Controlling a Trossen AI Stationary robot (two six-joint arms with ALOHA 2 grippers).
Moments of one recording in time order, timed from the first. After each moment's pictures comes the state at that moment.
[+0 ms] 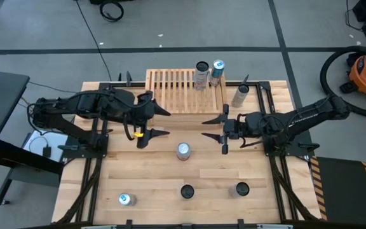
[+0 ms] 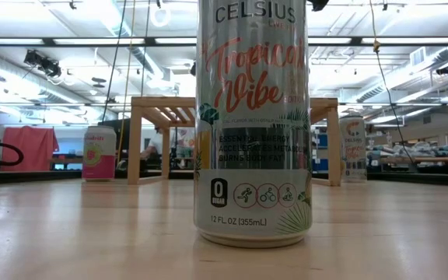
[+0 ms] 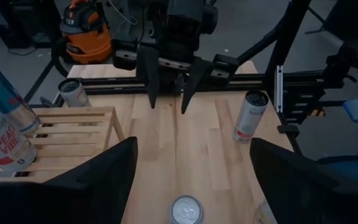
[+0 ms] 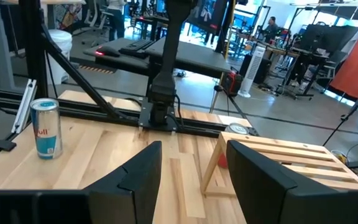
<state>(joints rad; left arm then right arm) -0.12 1.34 1.68 -0.76 -0.11 -0.04 0.22 1.09 0.79 0.20 0.32 -0.18</state>
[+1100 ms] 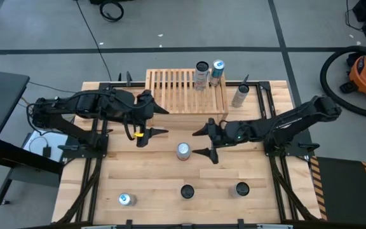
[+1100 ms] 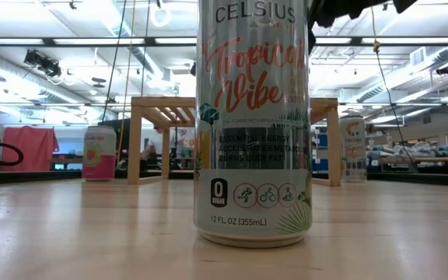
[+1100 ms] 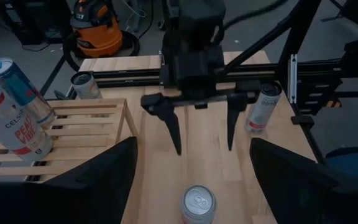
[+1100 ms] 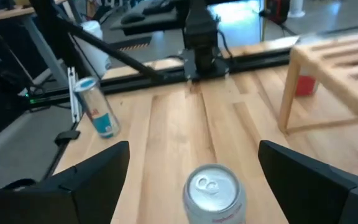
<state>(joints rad) -0.12 1.34 1.68 -0.80 -0.15 -0.02 0.20 1.32 0.79 0.22 0.16 0.24</state>
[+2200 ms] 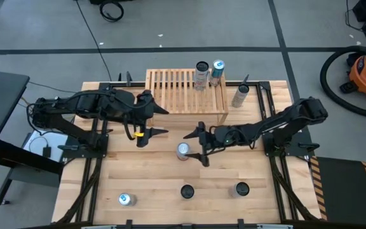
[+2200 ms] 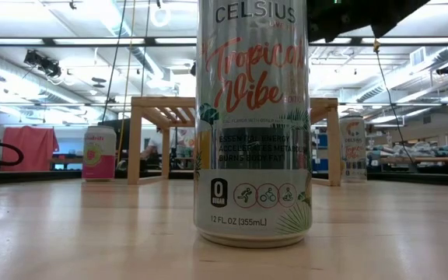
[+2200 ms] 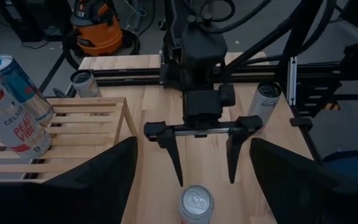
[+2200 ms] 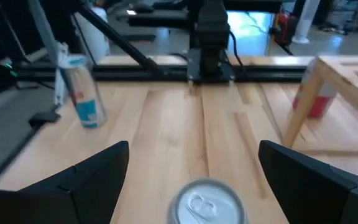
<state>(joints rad) -0.12 1.34 1.68 -0.80 -0.15 -0.03 0.18 1.52 0.79 0.45 0.12 0.05</state>
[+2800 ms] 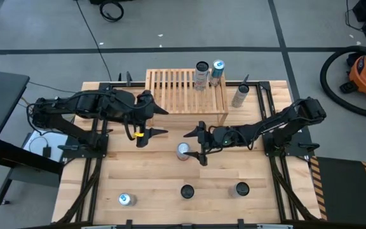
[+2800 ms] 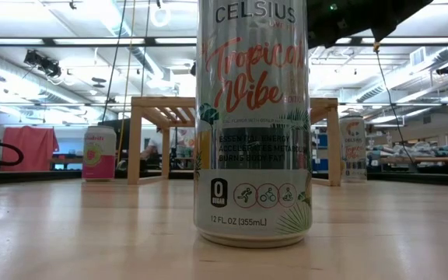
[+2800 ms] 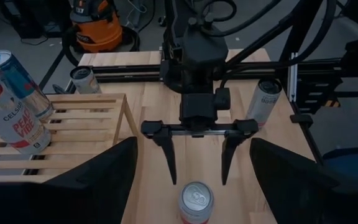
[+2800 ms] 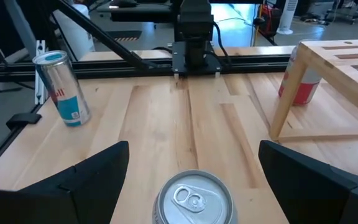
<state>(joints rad) -0.12 1.34 1.68 -0.81 -0.15 -0.04 0.18 1.54 0.79 0.45 0.18 0.08</state>
